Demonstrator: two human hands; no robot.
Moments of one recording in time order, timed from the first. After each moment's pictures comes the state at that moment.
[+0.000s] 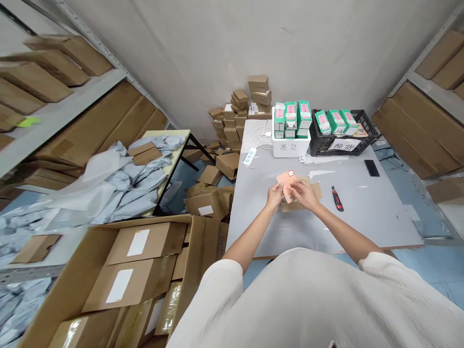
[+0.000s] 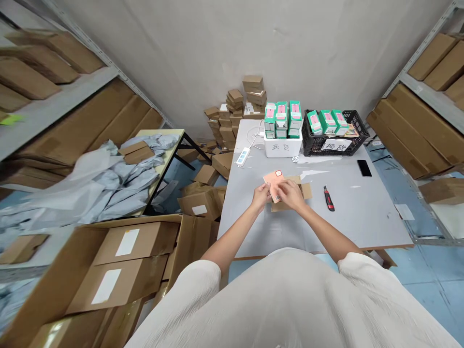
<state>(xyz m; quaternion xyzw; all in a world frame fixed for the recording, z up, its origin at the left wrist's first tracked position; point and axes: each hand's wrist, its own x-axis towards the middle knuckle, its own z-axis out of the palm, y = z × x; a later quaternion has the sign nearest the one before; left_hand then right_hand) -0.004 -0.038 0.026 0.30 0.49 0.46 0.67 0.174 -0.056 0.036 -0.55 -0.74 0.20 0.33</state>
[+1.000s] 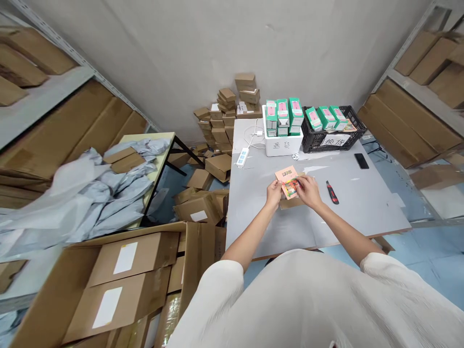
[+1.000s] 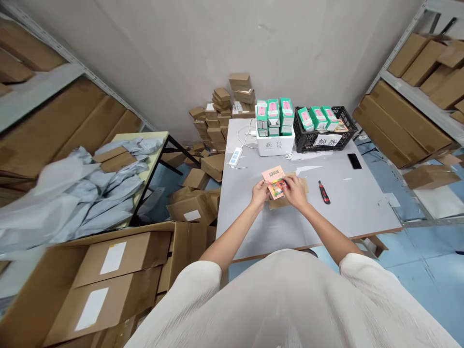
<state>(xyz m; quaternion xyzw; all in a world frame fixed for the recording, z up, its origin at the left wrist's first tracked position) 0.003 -0.036 0.021 0.29 0.46 0.48 0.69 0.185 -0.077 0.041 -0.61 -0.69 0.13 0.36</state>
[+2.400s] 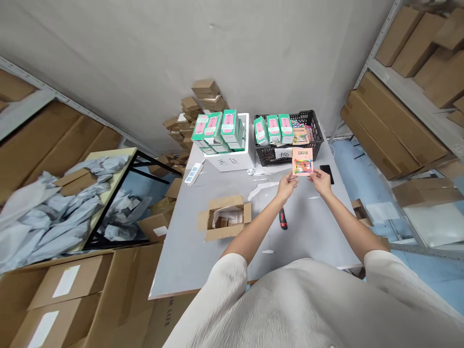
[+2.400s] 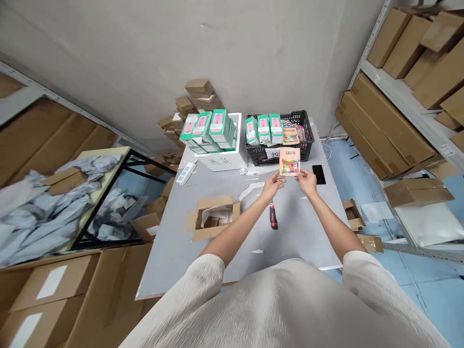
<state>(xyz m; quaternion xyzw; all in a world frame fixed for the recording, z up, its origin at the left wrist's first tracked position) 0.410 0.082 0.030 0.42 0.50 0.39 0.65 0.598 0.070 0.016 -0.64 -0.39 0.39 0.54</state>
